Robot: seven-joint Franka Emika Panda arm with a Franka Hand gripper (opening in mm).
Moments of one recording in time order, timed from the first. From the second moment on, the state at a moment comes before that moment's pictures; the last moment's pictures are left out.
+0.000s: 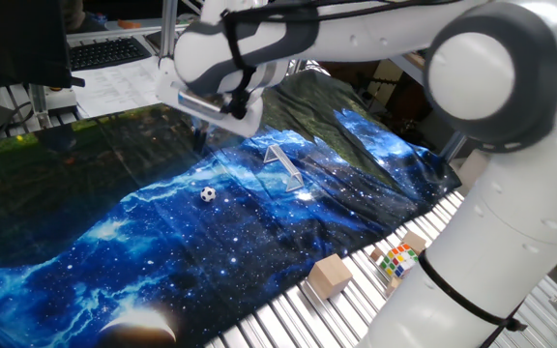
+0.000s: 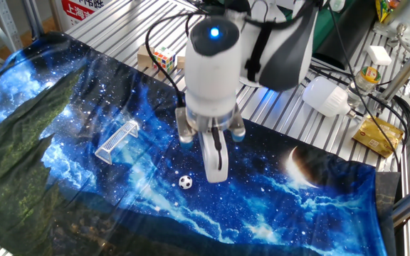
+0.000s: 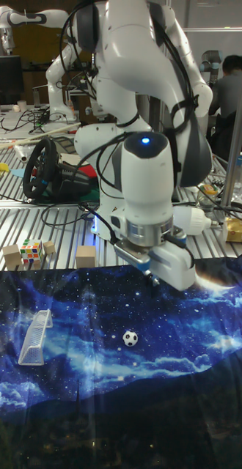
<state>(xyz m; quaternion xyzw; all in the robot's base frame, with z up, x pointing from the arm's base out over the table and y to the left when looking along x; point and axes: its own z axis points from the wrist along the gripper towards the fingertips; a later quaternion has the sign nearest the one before) 0.524 0.076 0.225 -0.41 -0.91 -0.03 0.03</state>
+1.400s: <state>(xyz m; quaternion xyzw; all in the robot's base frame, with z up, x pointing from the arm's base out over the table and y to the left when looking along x) 0.520 0.073 0.133 -0.45 -0.89 -0.02 0.00</state>
